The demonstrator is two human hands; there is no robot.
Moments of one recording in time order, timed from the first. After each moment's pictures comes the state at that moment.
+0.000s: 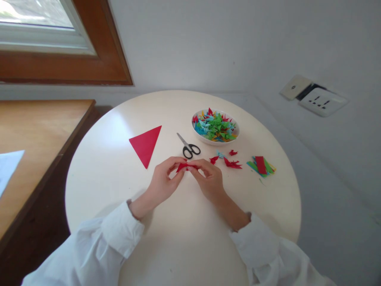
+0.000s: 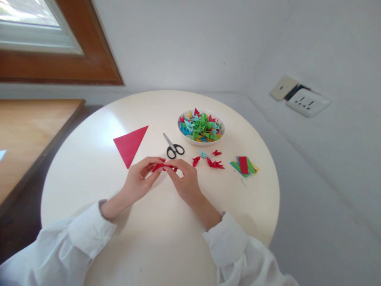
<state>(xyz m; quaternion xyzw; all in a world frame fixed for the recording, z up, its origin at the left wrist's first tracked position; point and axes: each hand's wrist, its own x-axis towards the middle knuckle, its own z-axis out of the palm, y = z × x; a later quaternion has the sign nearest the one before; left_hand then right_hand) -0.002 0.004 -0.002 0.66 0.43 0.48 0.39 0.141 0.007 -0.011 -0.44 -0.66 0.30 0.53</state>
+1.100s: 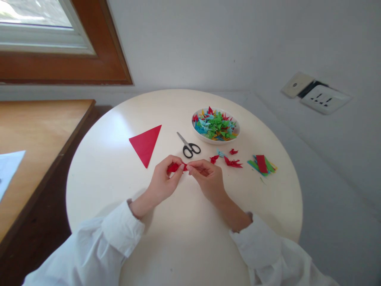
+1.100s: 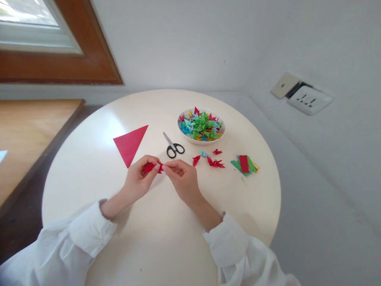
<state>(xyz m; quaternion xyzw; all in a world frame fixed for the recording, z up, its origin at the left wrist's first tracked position) -0.002 0.004 0.001 0.62 0.45 0.50 0.40 0.133 0.003 -0.003 -0.46 -0.54 0.43 0.56</state>
